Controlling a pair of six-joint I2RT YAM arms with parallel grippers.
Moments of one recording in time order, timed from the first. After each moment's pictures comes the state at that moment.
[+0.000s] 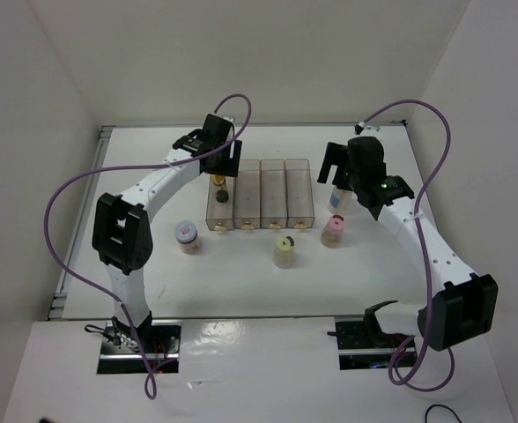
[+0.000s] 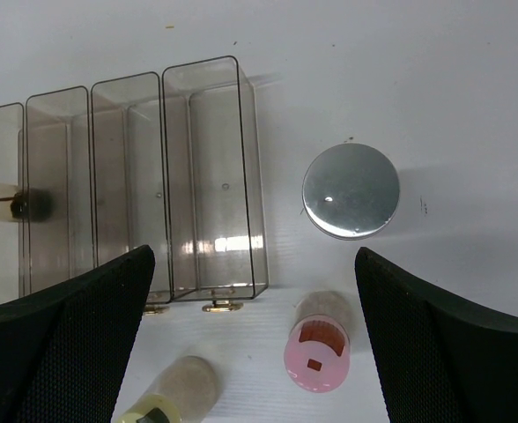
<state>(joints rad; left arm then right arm) -0.43 1.92 1.71 -0.65 -0.21 -0.22 0.29 1.27 1.16 -0.47 0.22 0.40</state>
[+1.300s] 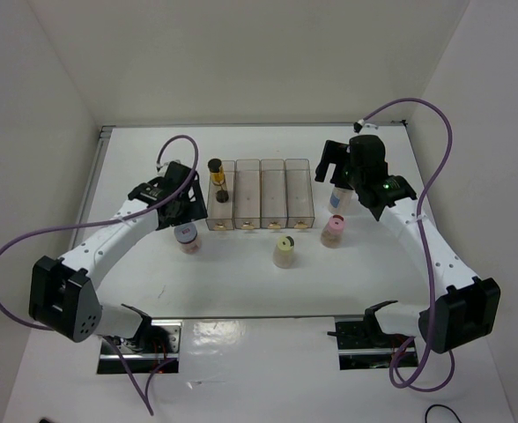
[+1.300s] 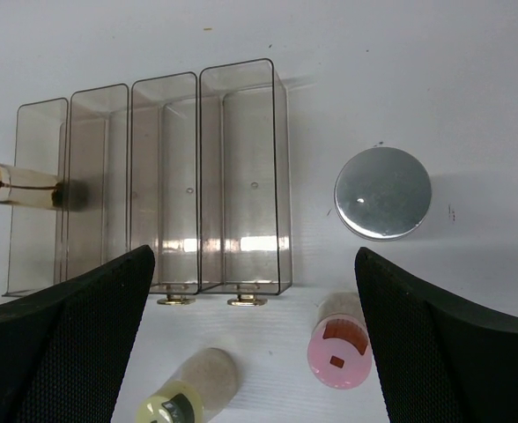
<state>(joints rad) -0.40 1.36 1.10 -0.78 -0.31 -0.64 0.30 1.25 1.17 -0.47 0.16 0.41</state>
